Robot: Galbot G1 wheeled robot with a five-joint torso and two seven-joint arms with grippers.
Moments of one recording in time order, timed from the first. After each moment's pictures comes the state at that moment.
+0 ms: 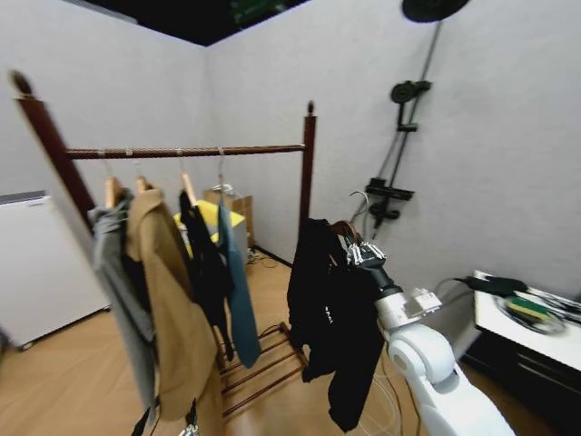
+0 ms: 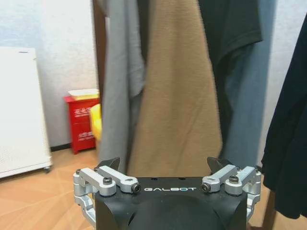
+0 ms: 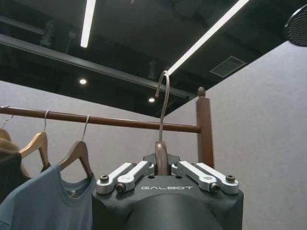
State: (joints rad) left arm 2.05 -1.57 -0.58 -2.33 -0.08 -0.09 -0.03; right arm -0.96 1.04 0.49 2.19 0.50 -0.08 0.08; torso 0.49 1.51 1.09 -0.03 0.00
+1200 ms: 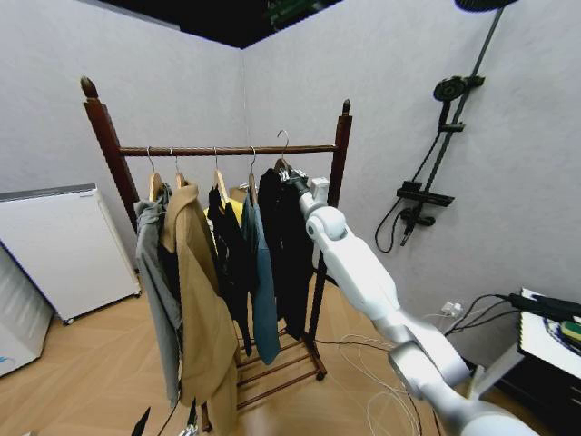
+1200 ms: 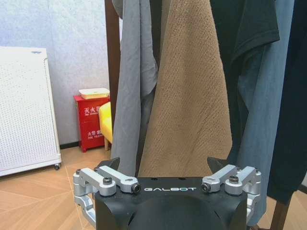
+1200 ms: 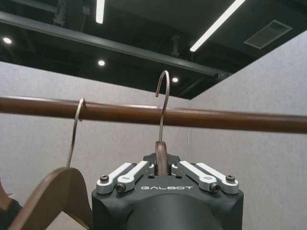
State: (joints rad) left arm 2.05 -1.57 -0.58 -2.33 -0.08 -0.09 -0.03; right arm 0.07 1.38 0.01 1.20 0.50 -0.15 0.09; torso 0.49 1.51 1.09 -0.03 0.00
